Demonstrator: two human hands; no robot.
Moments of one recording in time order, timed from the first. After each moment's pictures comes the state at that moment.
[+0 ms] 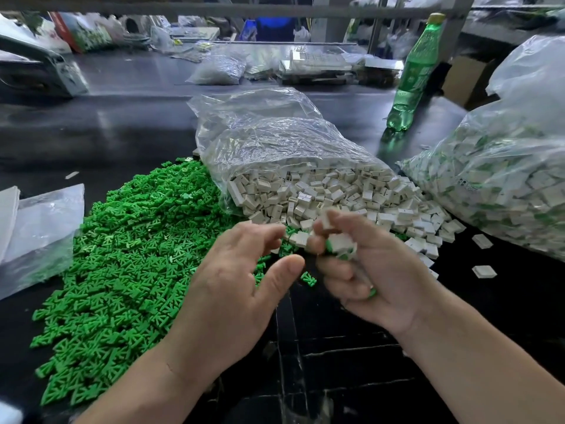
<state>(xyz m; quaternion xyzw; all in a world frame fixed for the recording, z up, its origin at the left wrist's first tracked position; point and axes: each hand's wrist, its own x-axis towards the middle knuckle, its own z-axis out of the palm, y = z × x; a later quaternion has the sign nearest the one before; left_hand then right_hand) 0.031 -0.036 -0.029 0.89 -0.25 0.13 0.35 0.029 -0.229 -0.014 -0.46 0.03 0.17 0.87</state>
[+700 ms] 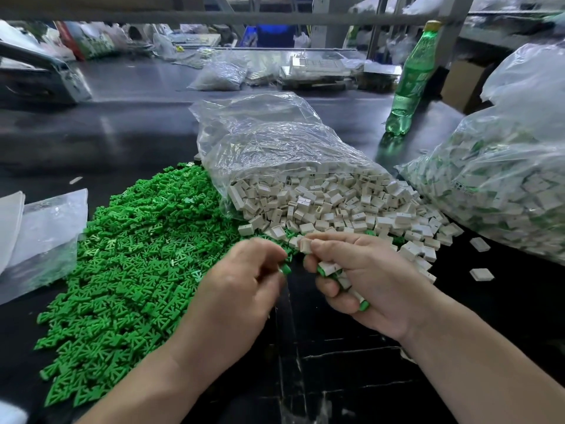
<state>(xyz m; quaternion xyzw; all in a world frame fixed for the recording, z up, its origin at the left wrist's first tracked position) 0.034 -0.037 -0.034 0.89 -0.23 0.10 0.39 0.029 -0.227 -0.022 -0.60 0.08 0.14 0.78</state>
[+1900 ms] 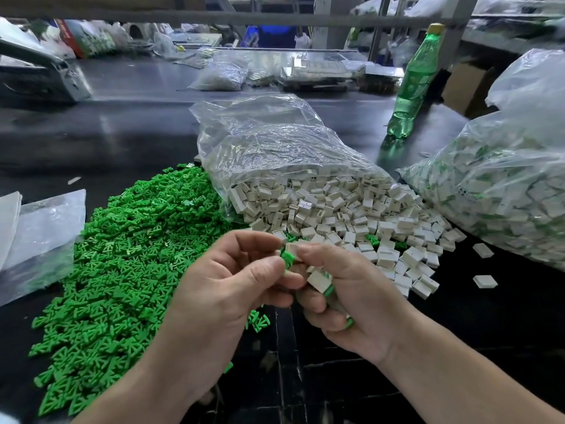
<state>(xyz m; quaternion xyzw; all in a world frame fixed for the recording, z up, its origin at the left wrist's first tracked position) 0.033 -0.035 -0.026 0.58 -0.12 -0.10 0.80 0.024 -0.207 -0.025 -0.49 0.05 0.21 0.84</state>
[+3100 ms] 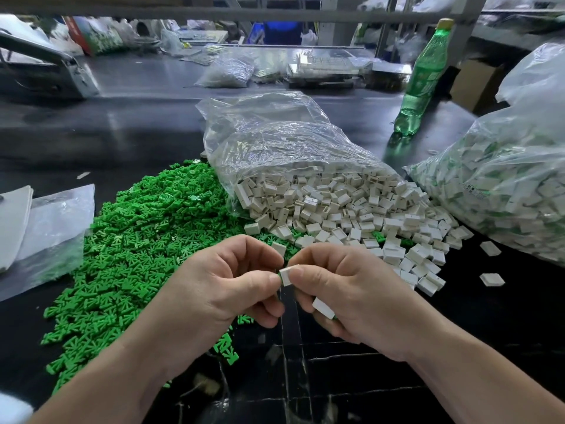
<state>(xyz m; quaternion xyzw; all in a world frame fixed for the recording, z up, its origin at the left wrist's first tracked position) 0.040 -0.010 -0.017 0.68 -0.15 -0.18 0.70 0.010 -0.214 -0.011 -0.76 -0.07 0.14 0.63</state>
